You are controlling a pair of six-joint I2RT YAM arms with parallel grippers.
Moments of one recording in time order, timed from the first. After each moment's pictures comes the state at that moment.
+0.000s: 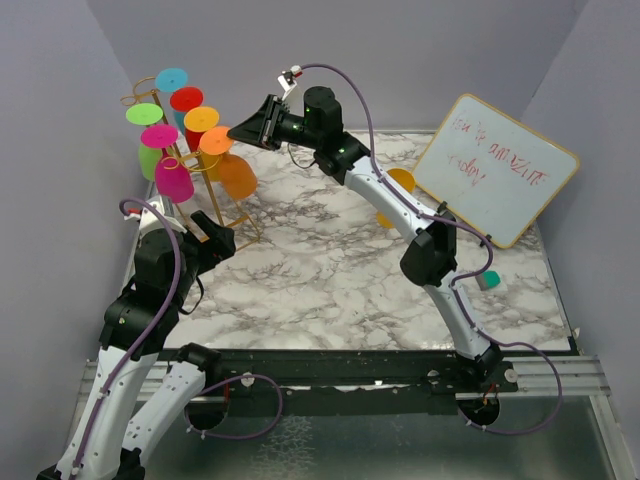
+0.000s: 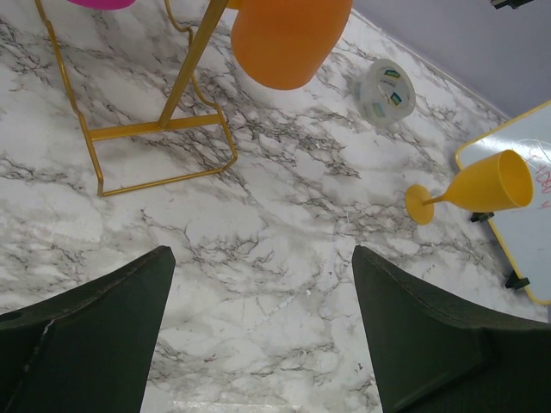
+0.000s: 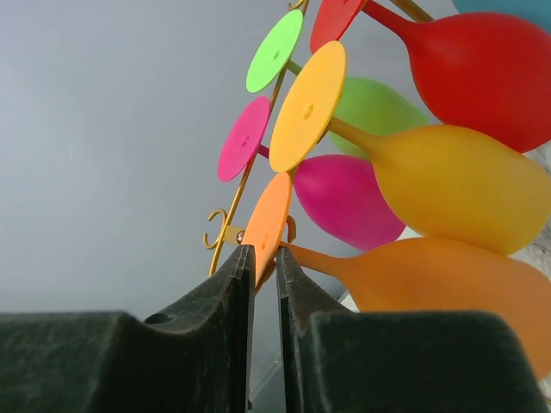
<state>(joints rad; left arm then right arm) -0.33 0.59 0.97 -0.77 -0.26 -0.65 0.73 2.41 2.52 -0.05 -0.53 1.02</state>
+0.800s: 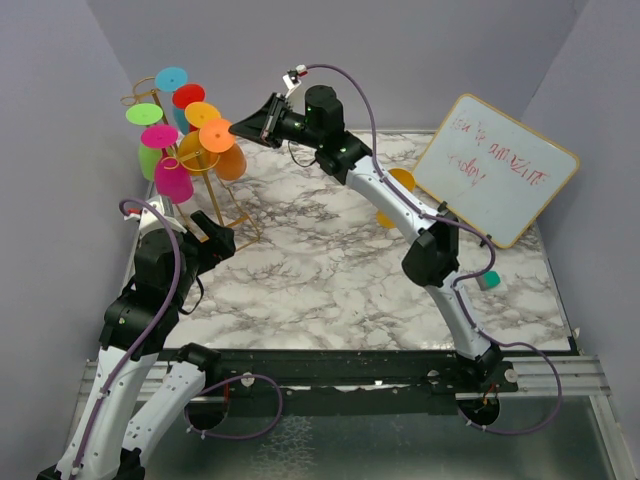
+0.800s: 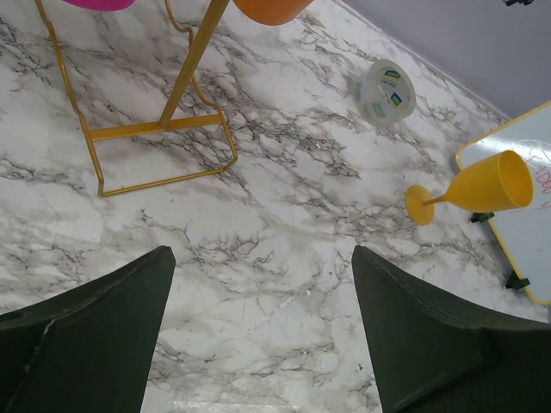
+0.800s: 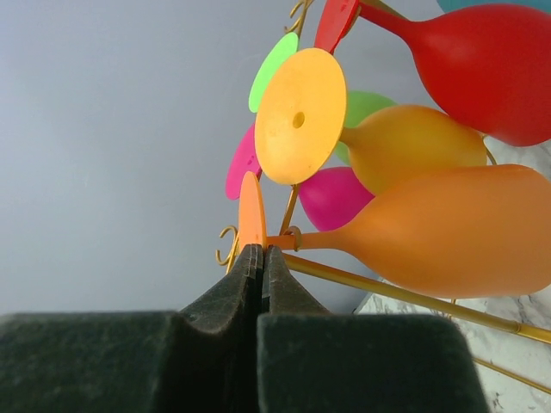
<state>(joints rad) -0.33 0.59 0.97 -0.77 -0.26 -0.65 0.73 2.39 2.51 -0.05 -0.47 1.09</state>
